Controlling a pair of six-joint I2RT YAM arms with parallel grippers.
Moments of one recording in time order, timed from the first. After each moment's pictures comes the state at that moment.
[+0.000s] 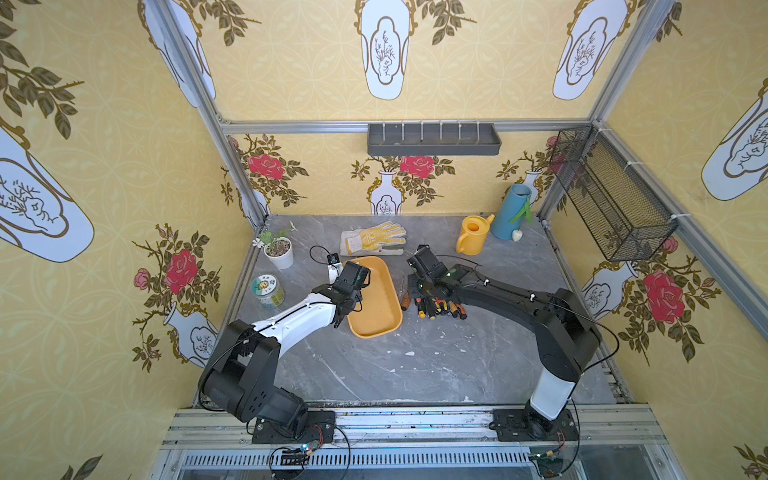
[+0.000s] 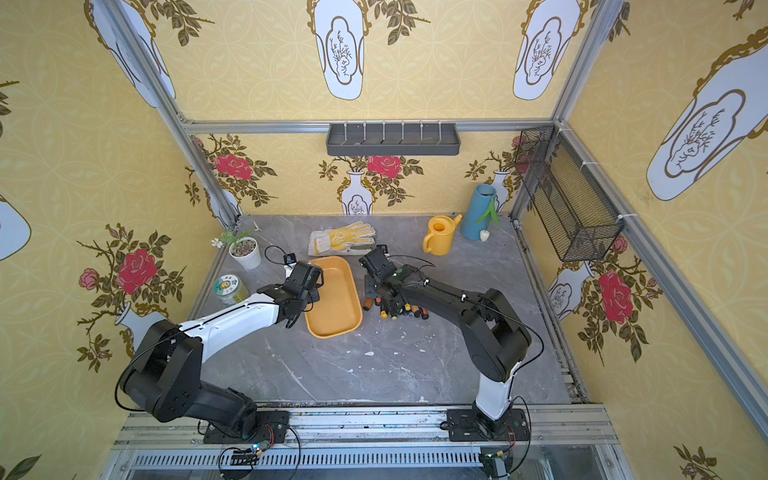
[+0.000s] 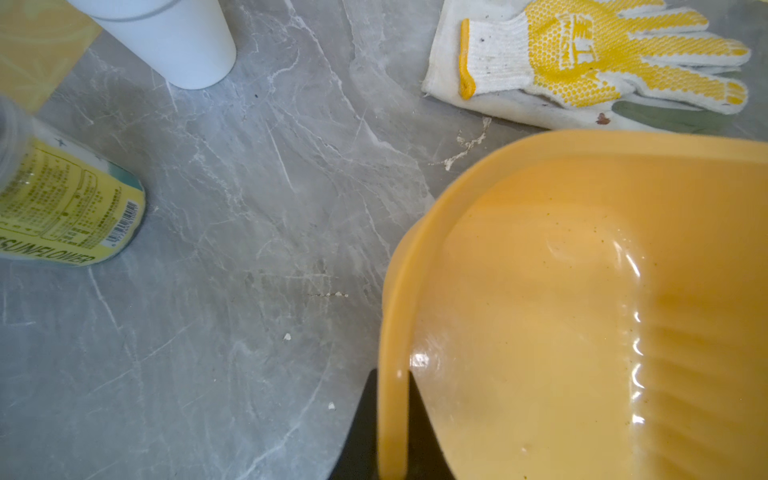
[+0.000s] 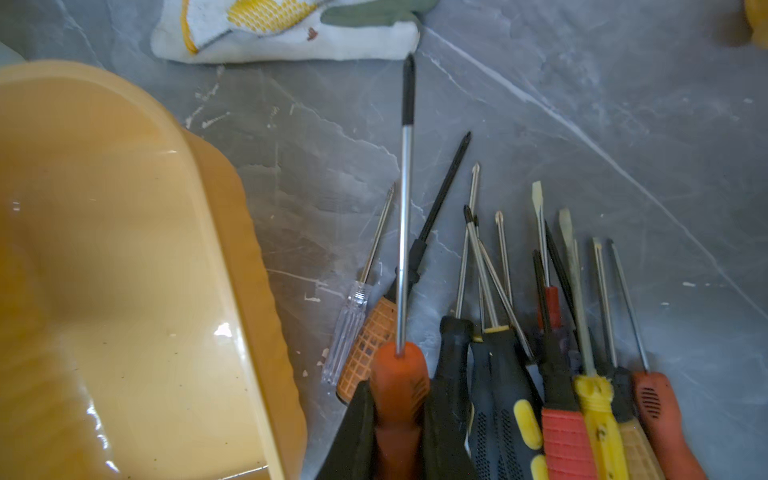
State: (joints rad) left arm -0.51 1.49 0.87 -0.37 -0.52 -0.65; right arm 0.72 1.81 1.29 -0.48 0.16 0.61
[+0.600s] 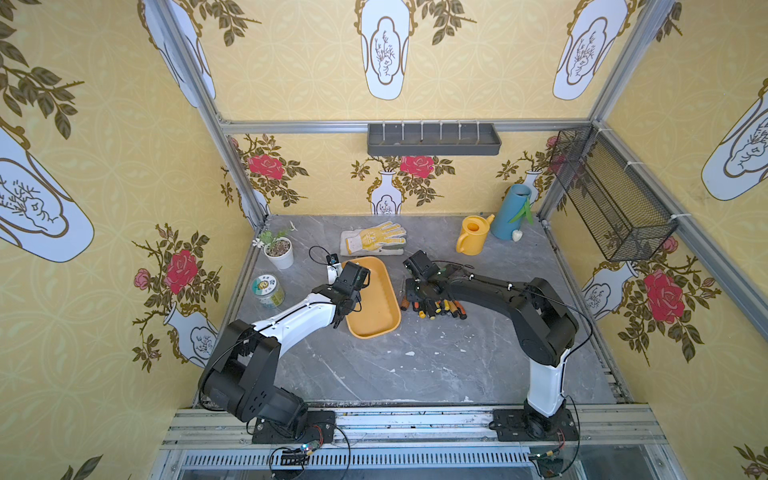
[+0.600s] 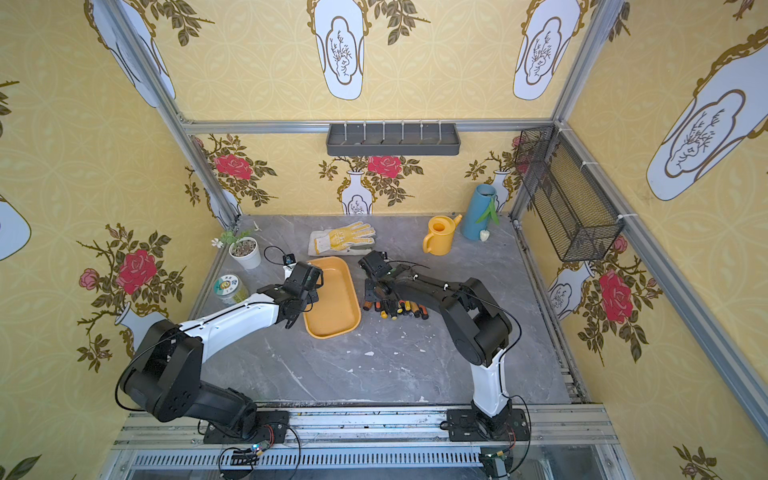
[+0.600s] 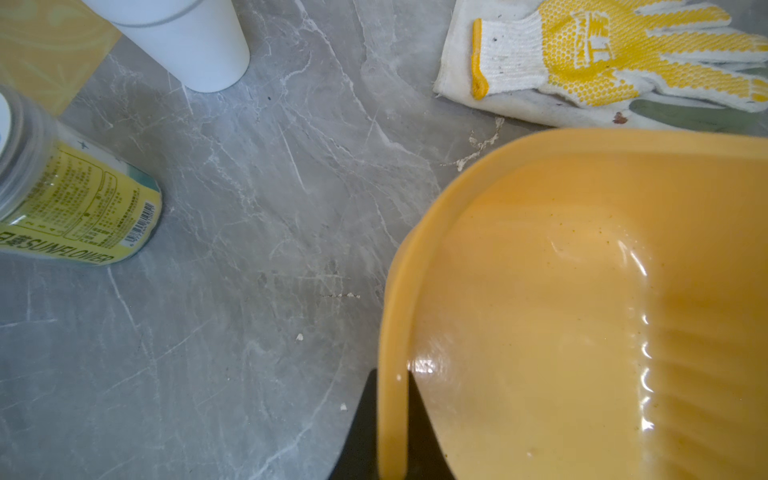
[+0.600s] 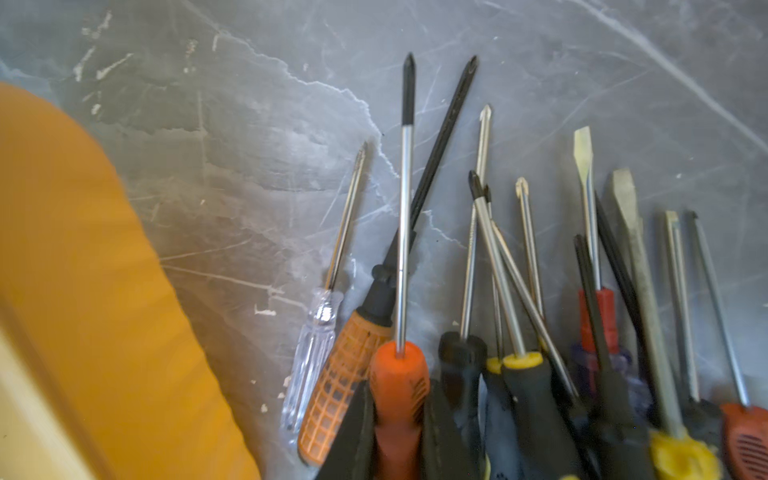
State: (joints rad) left arm -0.51 1.49 0.87 -0.37 -0.54 -0.64; right arm 0.69 1.94 1.34 -0.48 0.11 0.65
